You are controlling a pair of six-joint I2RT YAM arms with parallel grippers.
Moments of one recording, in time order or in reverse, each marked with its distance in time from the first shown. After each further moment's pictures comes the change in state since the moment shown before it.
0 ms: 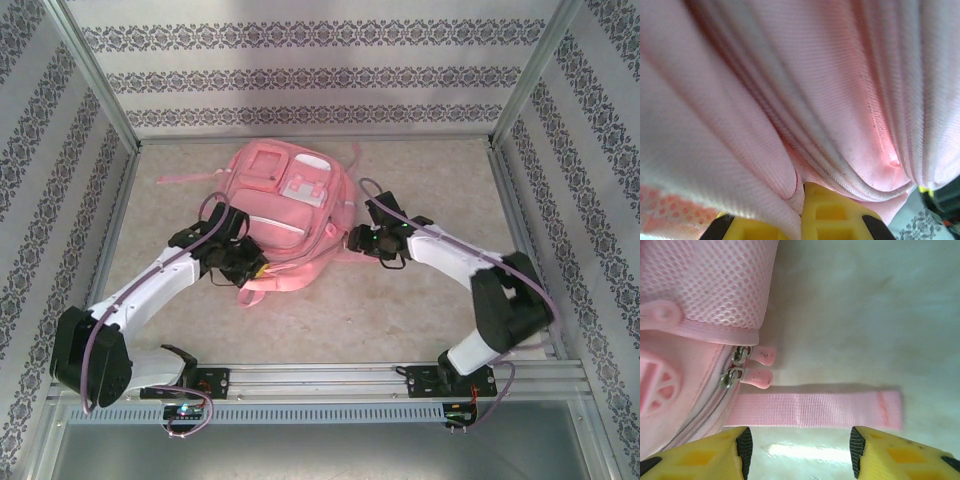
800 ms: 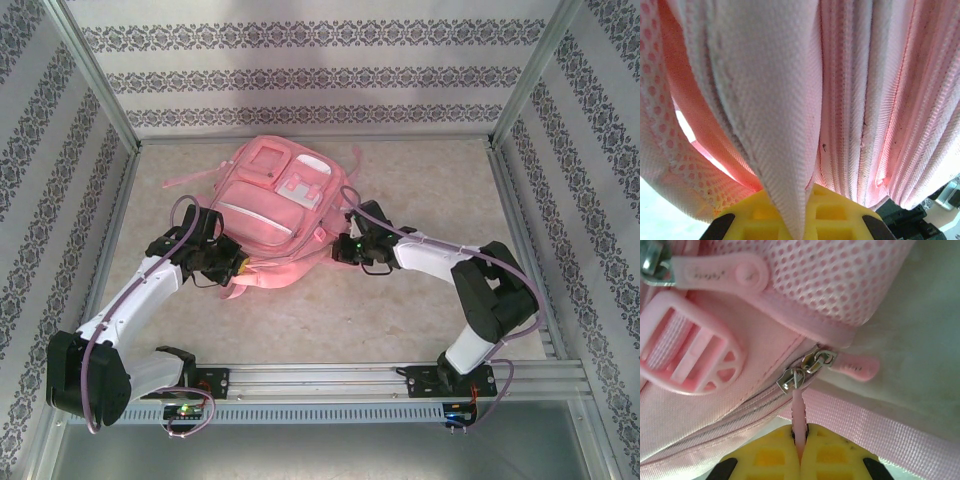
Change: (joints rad) left arm 0.196 -0.119 -0.096 0.019 0.014 -0.027; right arm 0.064 0.139 -0.058 0.287 -0.273 0.004
